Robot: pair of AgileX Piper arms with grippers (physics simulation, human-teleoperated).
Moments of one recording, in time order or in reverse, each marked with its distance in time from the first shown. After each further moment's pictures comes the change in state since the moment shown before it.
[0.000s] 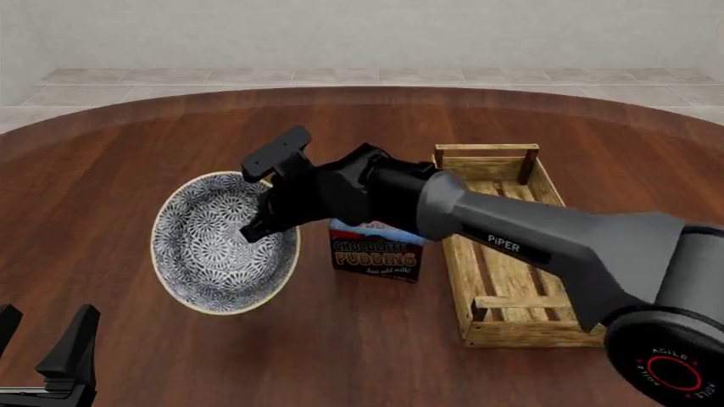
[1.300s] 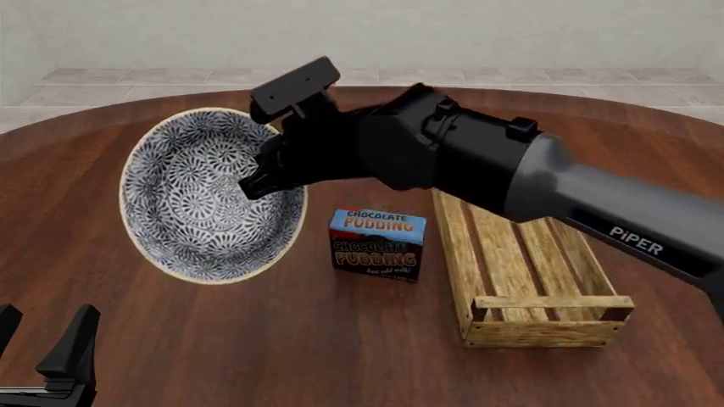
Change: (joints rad) left arm 0.000 0.000 0.000 0.000 0.000; right arm 0.017 -0.230 0.033 0.055 0.037
